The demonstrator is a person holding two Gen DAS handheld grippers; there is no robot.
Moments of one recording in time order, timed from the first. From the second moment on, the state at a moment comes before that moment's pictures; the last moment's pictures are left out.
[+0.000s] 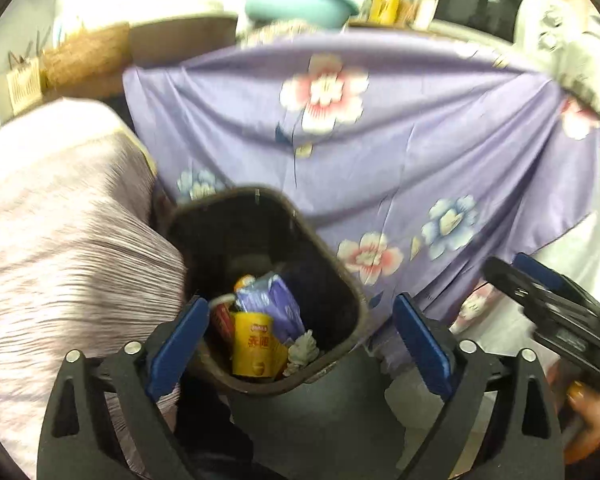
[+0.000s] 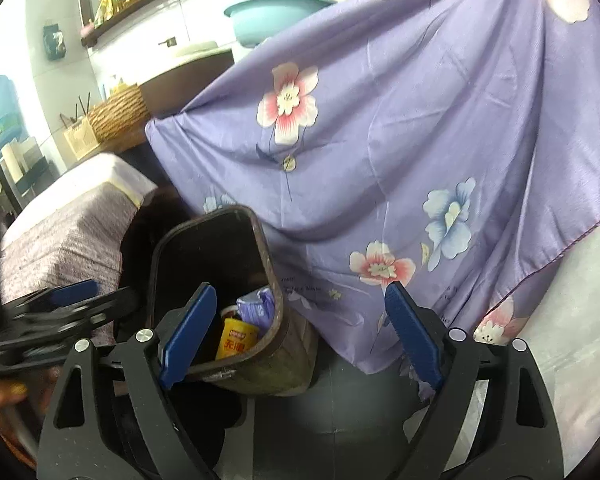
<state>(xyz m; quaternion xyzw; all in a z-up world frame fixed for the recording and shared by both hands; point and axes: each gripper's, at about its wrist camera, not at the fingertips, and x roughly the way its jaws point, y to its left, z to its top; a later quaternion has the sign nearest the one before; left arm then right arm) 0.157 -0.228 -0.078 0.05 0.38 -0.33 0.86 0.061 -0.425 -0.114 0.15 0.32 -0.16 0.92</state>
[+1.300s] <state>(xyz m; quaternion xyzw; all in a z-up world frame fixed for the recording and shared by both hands) 0.030 -0.025 0.010 0.02 0.17 -0.14 0.97 -0.016 -0.226 -0.002 0.01 0.14 -0.03 0.99</state>
